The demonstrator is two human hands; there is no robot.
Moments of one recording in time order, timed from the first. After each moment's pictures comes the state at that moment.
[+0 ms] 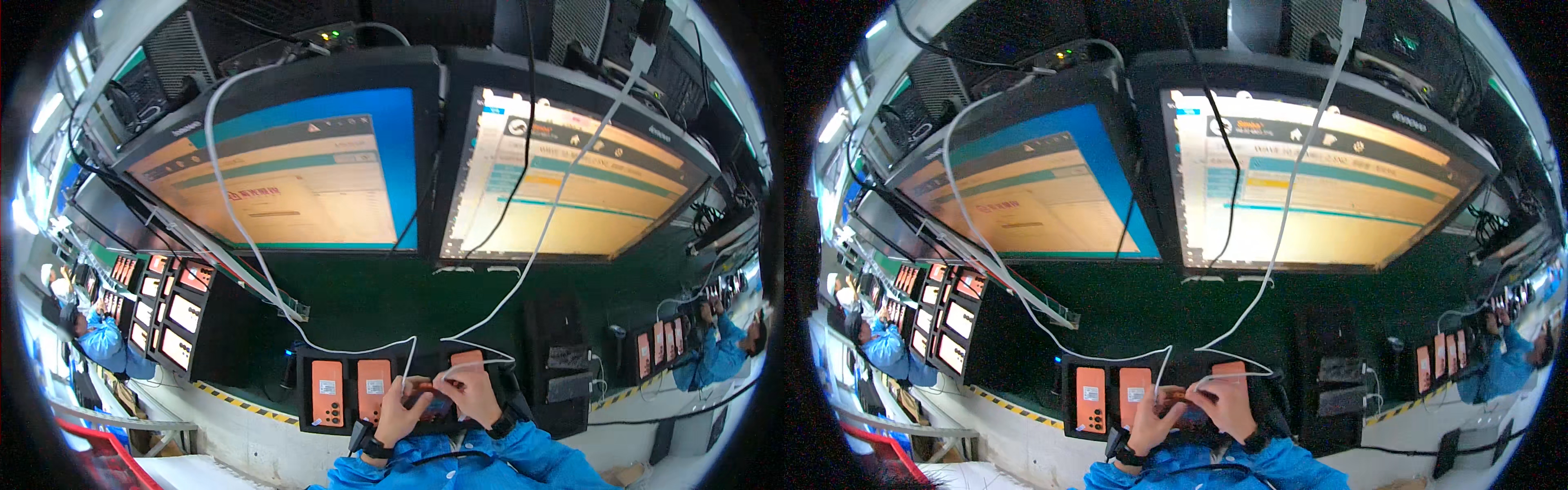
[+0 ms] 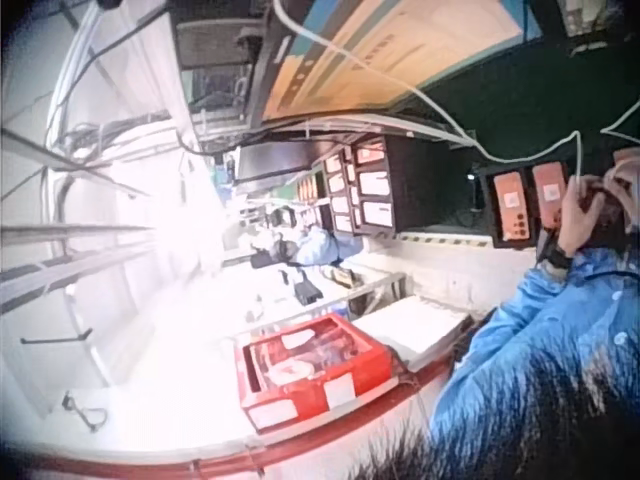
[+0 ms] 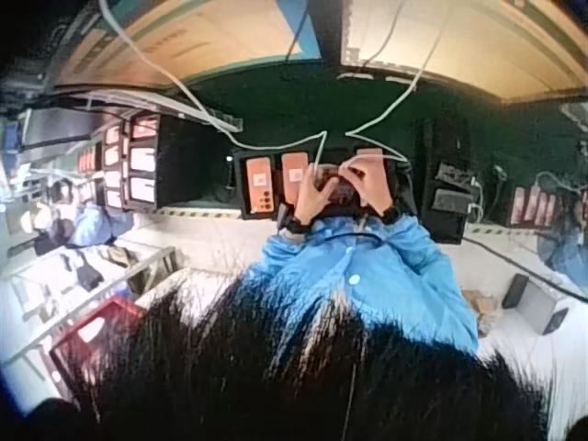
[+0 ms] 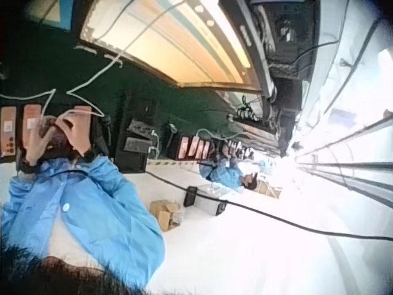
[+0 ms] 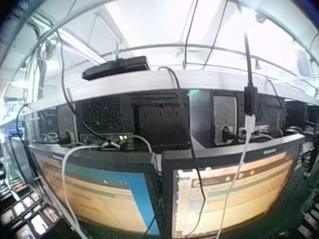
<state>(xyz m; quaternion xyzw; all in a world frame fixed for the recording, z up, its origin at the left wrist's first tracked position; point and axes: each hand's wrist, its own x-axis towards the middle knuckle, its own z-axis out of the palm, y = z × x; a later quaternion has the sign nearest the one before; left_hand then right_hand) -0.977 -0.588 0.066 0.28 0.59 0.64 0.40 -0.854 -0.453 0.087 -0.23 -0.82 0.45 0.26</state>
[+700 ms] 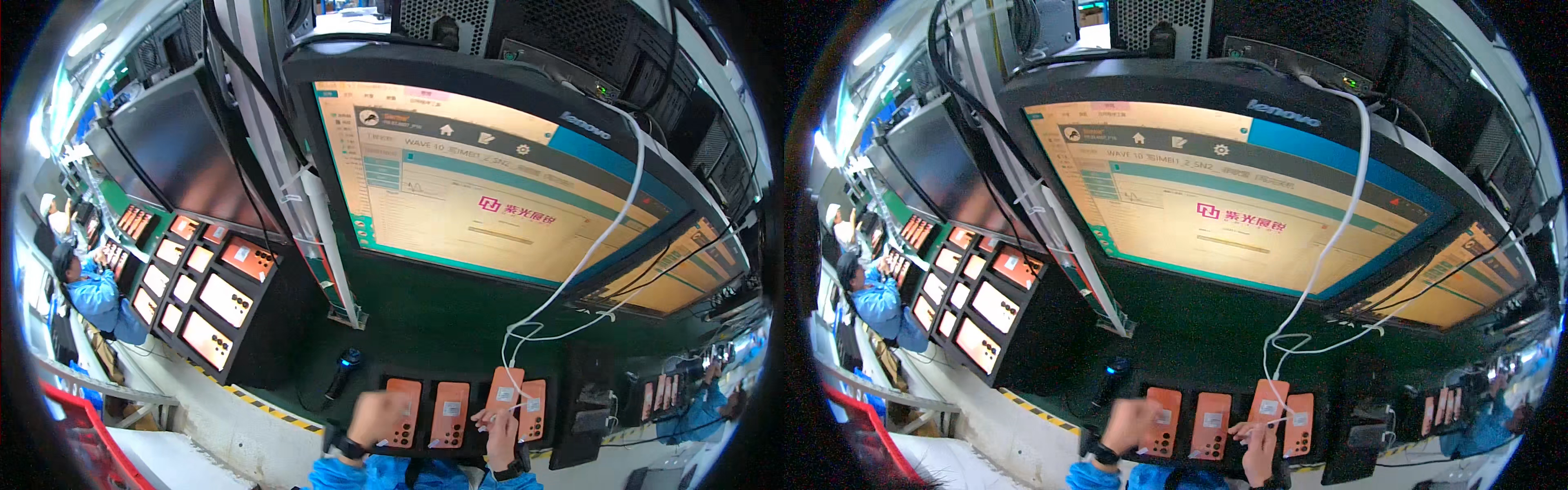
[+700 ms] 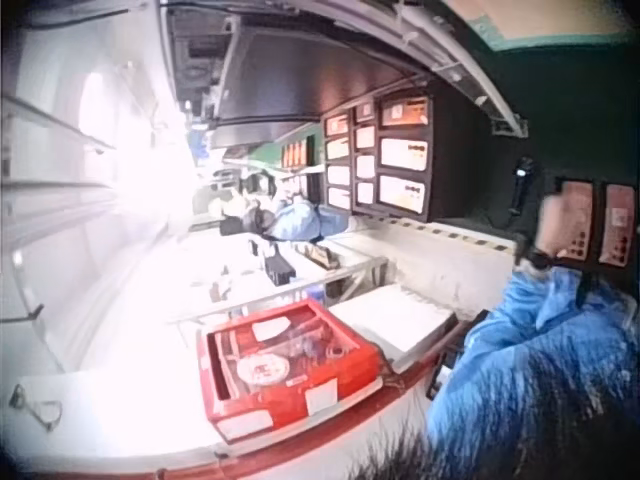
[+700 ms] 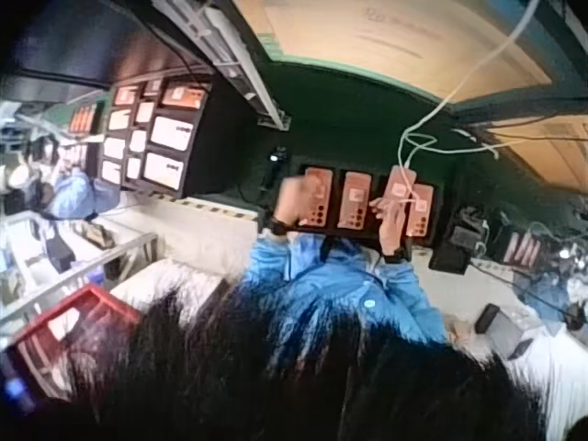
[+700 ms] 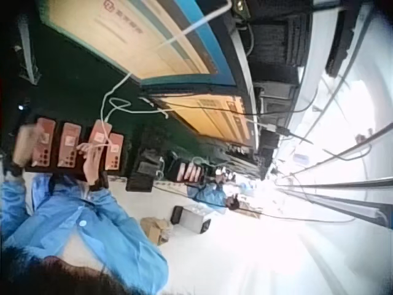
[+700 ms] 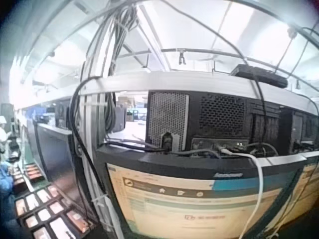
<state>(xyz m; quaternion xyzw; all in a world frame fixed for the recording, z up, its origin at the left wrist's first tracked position) -1.172 -0.710 0.049 0.35 0.75 0.48 0.30 -0.933 -0.576 0.046 -0.45 -0.54 0.65 0.30</state>
